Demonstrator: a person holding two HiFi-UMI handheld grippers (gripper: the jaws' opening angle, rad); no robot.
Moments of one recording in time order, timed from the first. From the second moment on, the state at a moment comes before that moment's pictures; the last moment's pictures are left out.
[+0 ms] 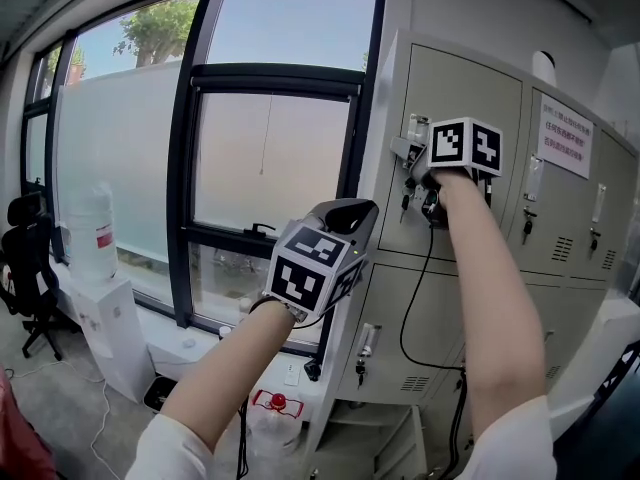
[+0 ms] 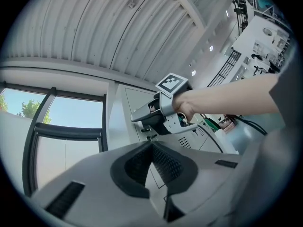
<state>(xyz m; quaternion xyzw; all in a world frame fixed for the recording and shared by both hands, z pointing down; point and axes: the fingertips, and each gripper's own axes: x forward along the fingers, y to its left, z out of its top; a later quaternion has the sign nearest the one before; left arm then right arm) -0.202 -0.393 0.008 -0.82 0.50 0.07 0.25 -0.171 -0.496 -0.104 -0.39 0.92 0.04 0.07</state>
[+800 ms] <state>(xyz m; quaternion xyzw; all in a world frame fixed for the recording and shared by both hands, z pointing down) -0.163 -0.369 0.020 -0.85 0.46 0.07 0.24 -0.136 -0.410 -0.104 -0.37 0.93 0.05 0.04</state>
